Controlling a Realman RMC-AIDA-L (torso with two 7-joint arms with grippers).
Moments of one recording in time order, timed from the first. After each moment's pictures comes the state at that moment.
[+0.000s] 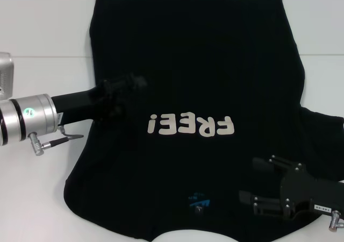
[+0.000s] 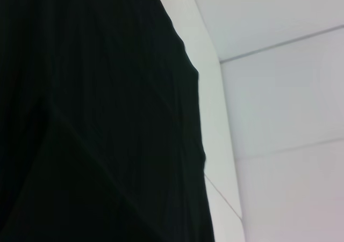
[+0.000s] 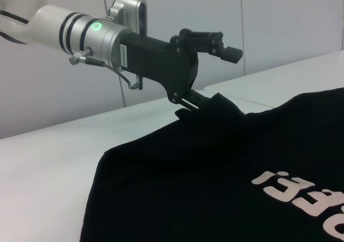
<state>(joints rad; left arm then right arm) -0.68 -2.07 0.48 0.49 2.07 1.31 -2.45 0.41 2.09 -0.68 -0.45 -1.95 -1.49 0.97</state>
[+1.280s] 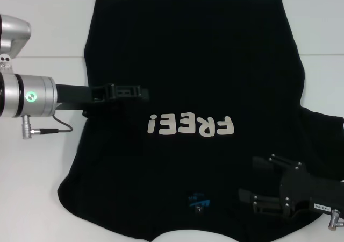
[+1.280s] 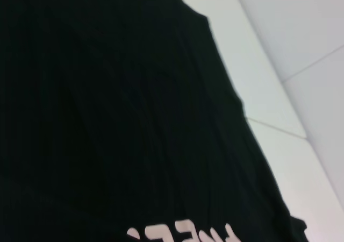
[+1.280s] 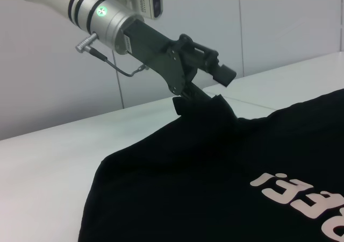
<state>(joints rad) -0.72 -2.04 0.69 0.68 2.20 1.33 -2.43 0.41 2.09 -0.67 -0.45 -1.95 -1.49 0.97</state>
